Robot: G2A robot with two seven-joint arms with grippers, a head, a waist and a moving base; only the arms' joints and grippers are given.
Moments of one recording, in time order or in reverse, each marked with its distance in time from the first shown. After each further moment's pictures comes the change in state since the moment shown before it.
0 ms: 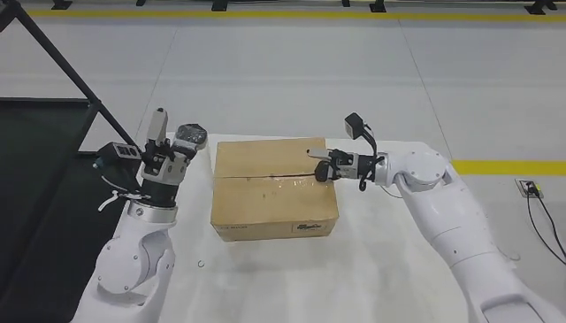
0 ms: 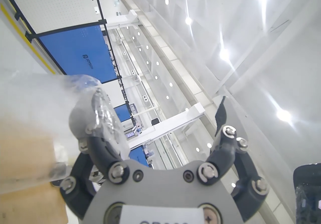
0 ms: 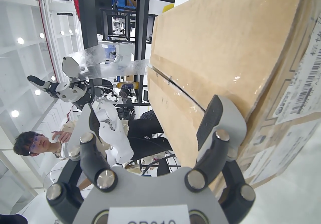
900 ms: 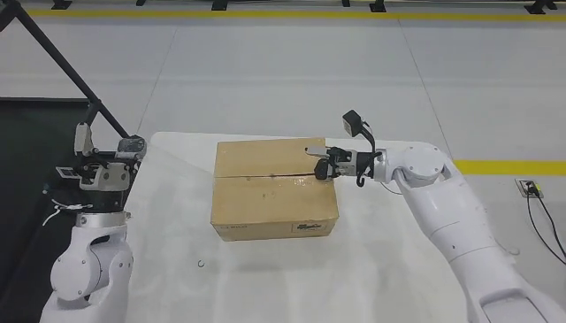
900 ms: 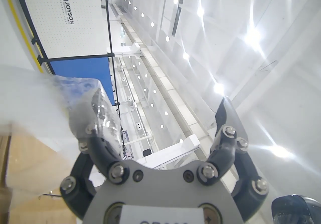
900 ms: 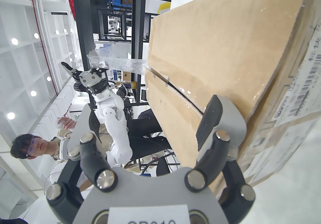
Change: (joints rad) left arm 0.084 0.029 -0.244 0.109 -0.211 -0.067 -0.037; right arm 0.035 -0.012 -0.018 0.034 -0.017 0.021 0.014
